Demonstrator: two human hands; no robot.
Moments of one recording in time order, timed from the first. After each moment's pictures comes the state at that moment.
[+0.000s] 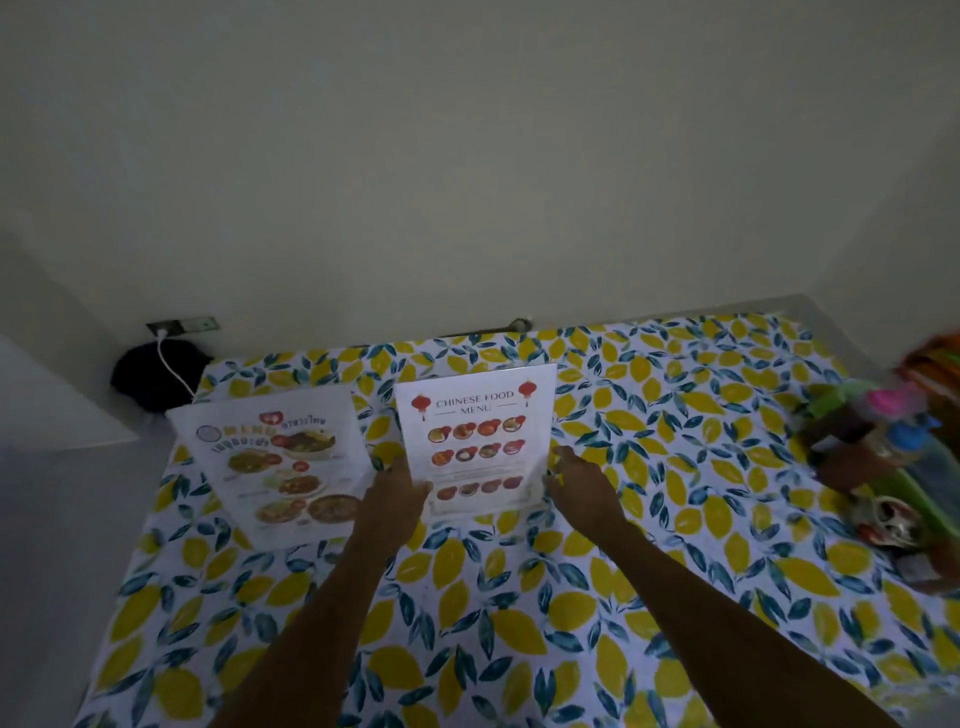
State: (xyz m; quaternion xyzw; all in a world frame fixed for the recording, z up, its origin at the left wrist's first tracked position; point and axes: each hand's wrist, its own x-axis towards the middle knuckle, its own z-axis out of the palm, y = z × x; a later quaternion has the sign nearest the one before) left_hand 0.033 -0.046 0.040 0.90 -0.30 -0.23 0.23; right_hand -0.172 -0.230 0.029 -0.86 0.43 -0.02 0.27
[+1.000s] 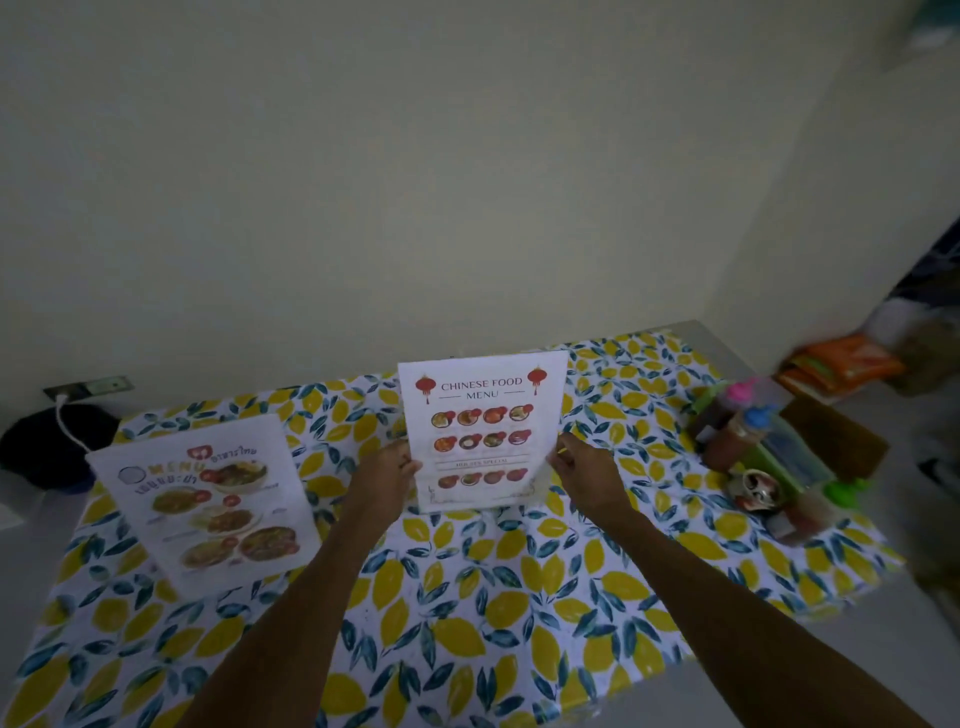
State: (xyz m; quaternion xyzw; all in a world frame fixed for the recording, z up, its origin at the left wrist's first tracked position) left_hand -0.023 -0.093 0.112 0.80 -0.44 -0.21 0.36; right_hand -0.272 -0.256 0.102 -0.84 0.46 -0.17 0.23
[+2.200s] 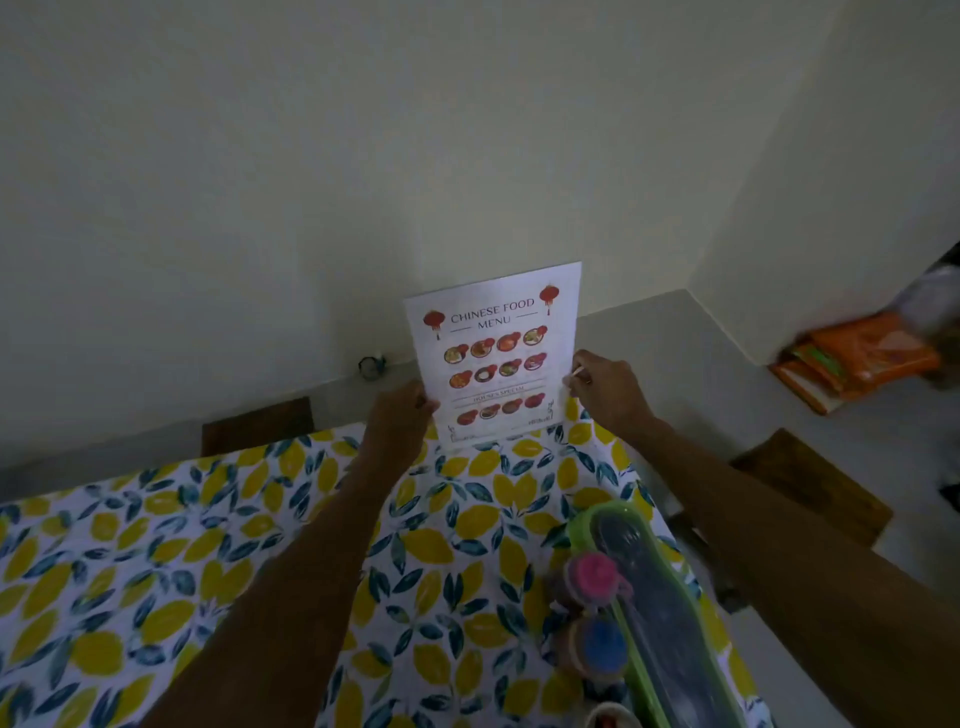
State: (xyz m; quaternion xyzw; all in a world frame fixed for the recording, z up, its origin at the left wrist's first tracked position) left_hand -0.188 -0.668 0.103 0.82 -0.41 -0.21 0.35; right_hand -0.413 -0.867 0.082 -0.86 0.43 -0.17 0.22
